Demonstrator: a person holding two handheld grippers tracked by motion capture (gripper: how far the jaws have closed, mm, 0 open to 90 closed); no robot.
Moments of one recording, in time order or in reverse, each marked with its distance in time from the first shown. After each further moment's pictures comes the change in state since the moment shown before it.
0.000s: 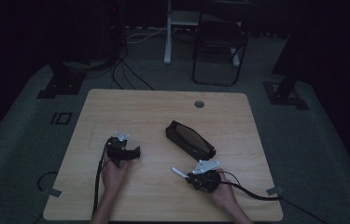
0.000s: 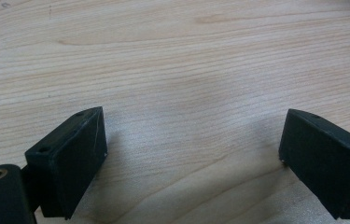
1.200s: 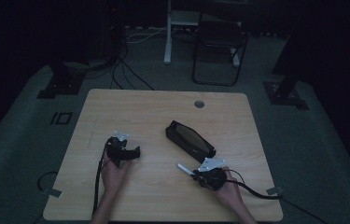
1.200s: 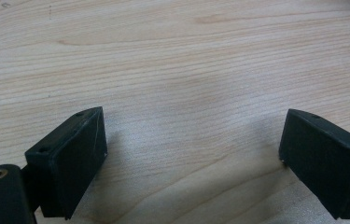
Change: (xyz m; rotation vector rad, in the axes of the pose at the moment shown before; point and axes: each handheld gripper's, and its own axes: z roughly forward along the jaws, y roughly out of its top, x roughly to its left) left arm 0.000 0.000 0.000 0.000 0.000 0.000; right arm -0.012 -0.004 -0.014 0.000 -0.049 0.000
